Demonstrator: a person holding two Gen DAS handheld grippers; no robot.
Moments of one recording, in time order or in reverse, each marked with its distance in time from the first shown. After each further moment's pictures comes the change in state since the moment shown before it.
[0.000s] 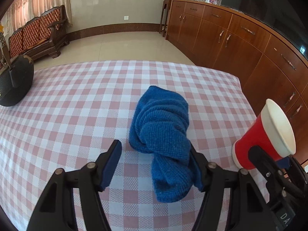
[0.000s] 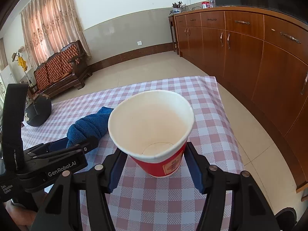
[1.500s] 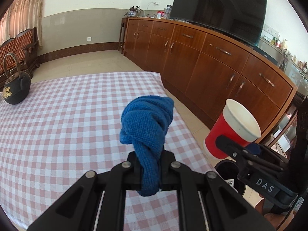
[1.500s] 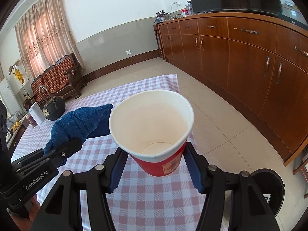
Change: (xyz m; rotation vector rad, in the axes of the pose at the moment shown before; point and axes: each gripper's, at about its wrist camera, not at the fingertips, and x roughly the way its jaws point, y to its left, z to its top) left arm -0.172 -0.080 -0.106 0.180 -0.118 -0.274; right arm -0.201 -0.044 -0.093 0.097 -0.055 -0.059
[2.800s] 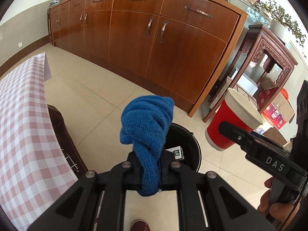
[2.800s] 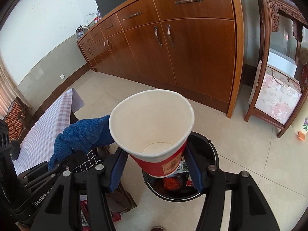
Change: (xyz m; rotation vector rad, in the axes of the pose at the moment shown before) left arm 0.086 -0.242 -0.073 0.312 0.244 -0.301; right arm -0.121 -0.275 -0.091 0.408 0.016 -0.332
